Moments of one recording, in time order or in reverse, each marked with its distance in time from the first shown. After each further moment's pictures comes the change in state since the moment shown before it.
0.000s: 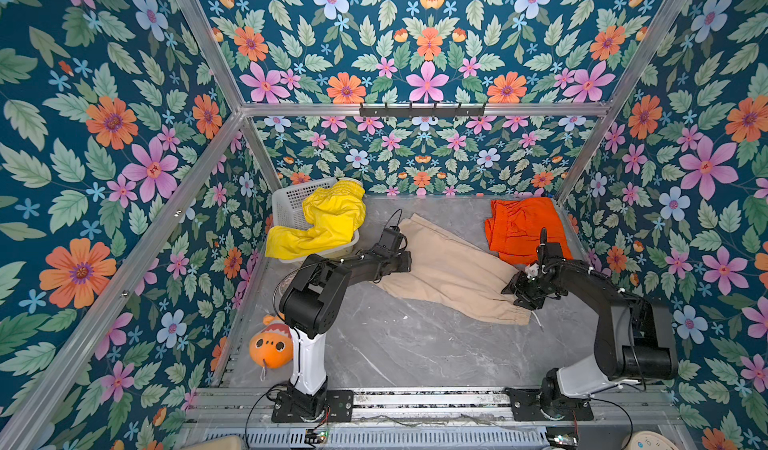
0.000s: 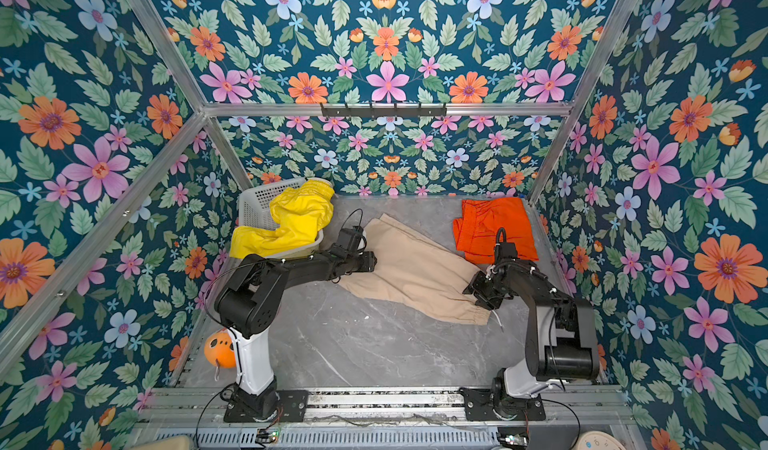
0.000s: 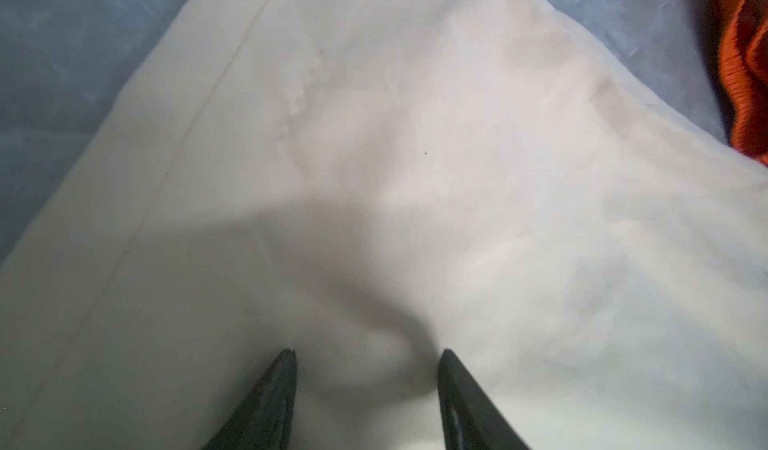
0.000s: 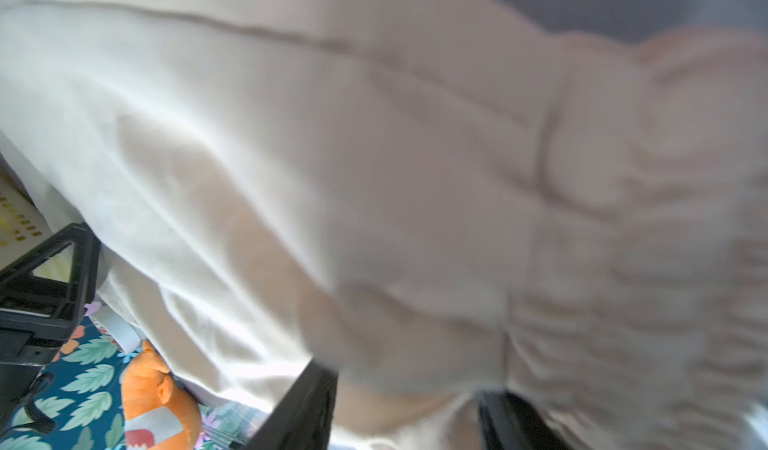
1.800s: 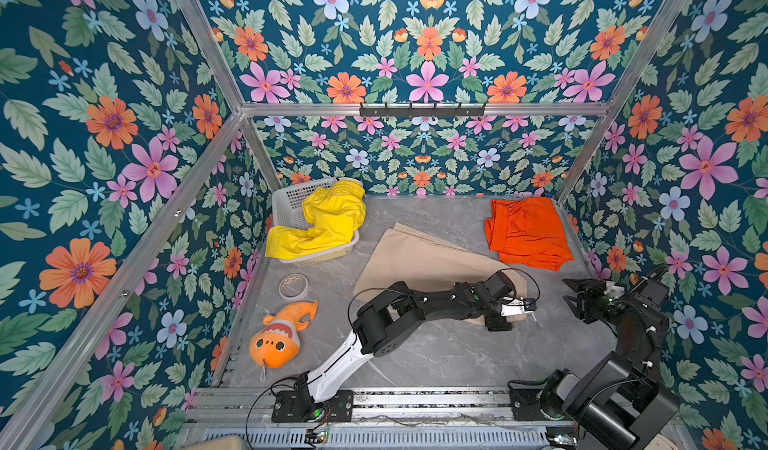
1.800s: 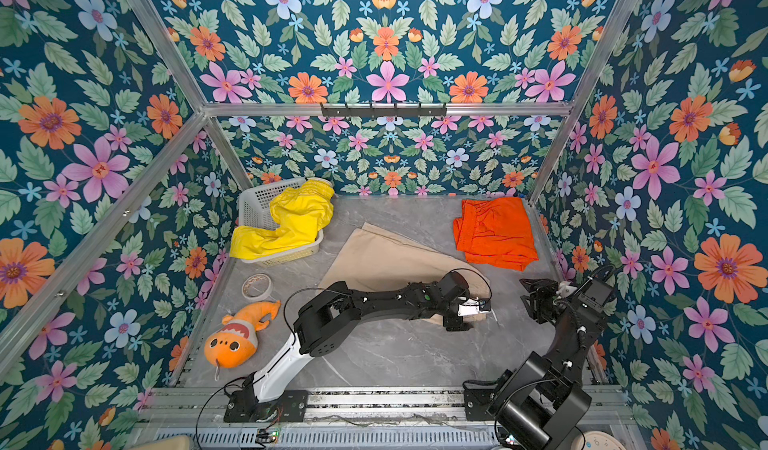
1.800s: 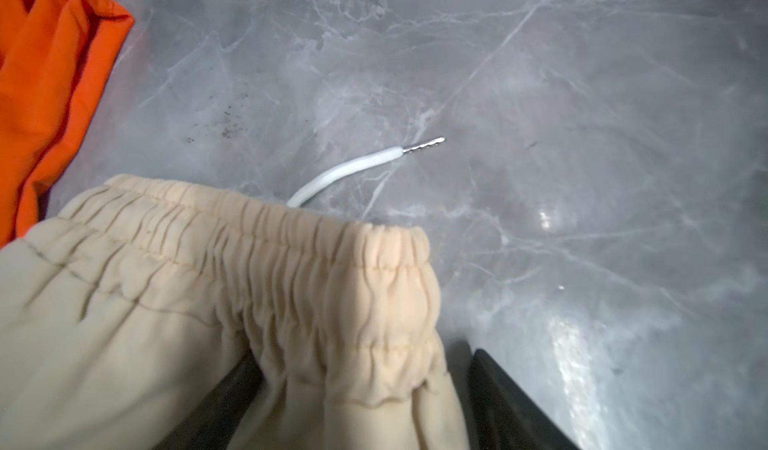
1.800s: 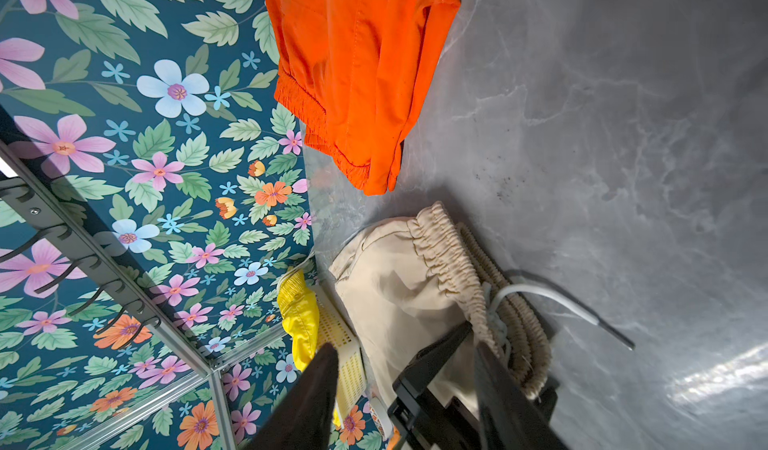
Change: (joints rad) left arm -0.634 0.418 0.608 -0.092 0.140 0.927; right arm -0.717 -0.384 -0.163 0.072 -0.446 0.172
